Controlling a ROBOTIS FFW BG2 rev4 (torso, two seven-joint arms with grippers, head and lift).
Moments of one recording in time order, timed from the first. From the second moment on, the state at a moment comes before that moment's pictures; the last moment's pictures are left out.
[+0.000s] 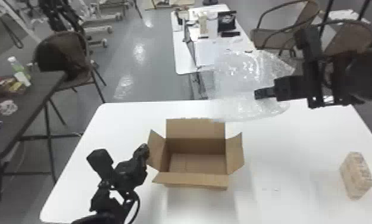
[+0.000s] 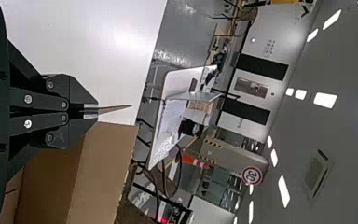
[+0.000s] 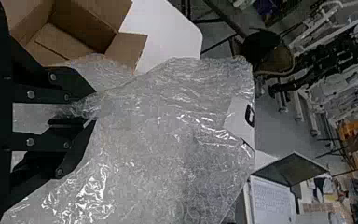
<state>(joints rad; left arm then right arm) 0.17 0.00 0.22 -1.52 0.29 0.03 -0.32 -0.60 -0.11 0.17 -1.58 -0.28 1.33 0.47</state>
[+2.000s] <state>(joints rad) 0.17 0.01 0.17 -1.52 0.30 0.03 -0.27 -0.57 -0.07 0.35 -1.13 -1.09 1.28 0.02</state>
